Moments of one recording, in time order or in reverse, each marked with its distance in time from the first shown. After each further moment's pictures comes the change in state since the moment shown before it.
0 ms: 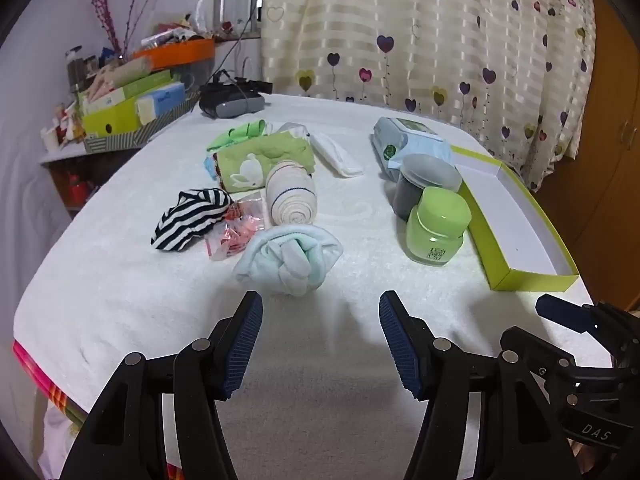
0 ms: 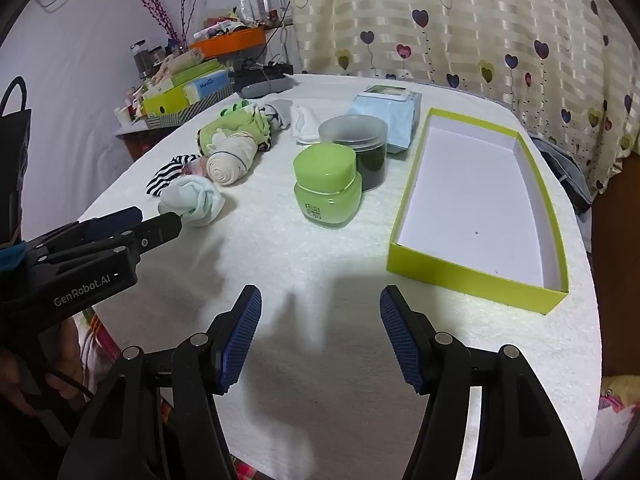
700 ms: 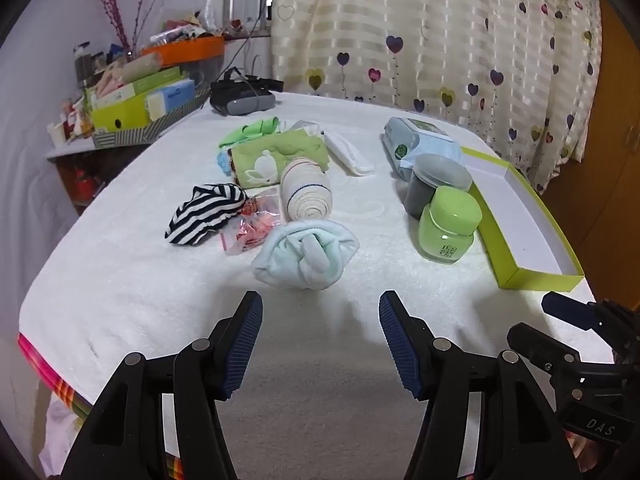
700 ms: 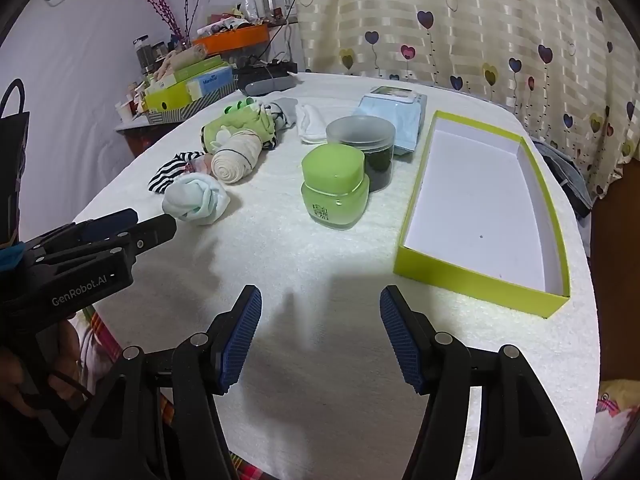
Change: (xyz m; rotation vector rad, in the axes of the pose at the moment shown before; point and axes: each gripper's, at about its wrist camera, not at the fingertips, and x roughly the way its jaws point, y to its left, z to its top) left arm -0.002 0.012 -0.003 -0.009 -0.008 0.025; right arm -0.001 0.004 0.002 -0.010 0.003 -0.002
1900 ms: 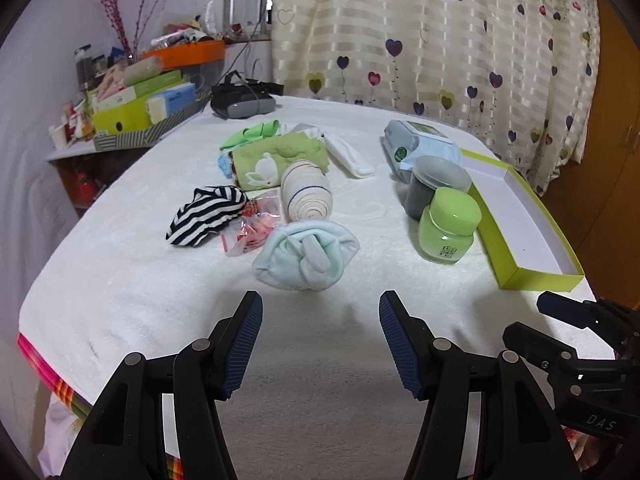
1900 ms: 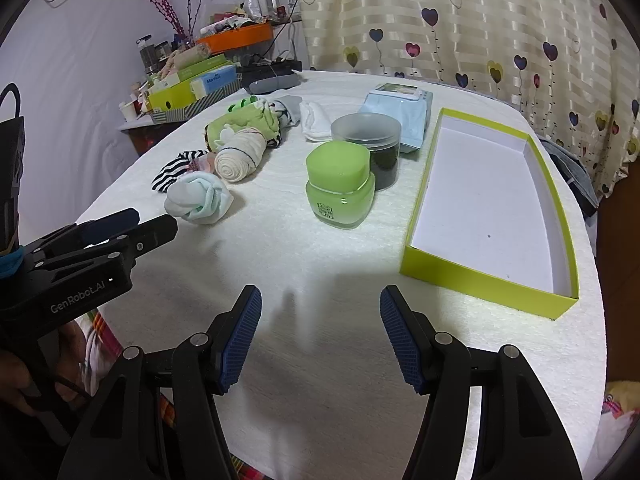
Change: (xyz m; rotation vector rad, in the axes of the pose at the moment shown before) left arm -0.001 -0.002 -0.004 -0.001 -0.017 -0.001; right arm 0.004 0.000 0.000 -0.003 0.008 0.013
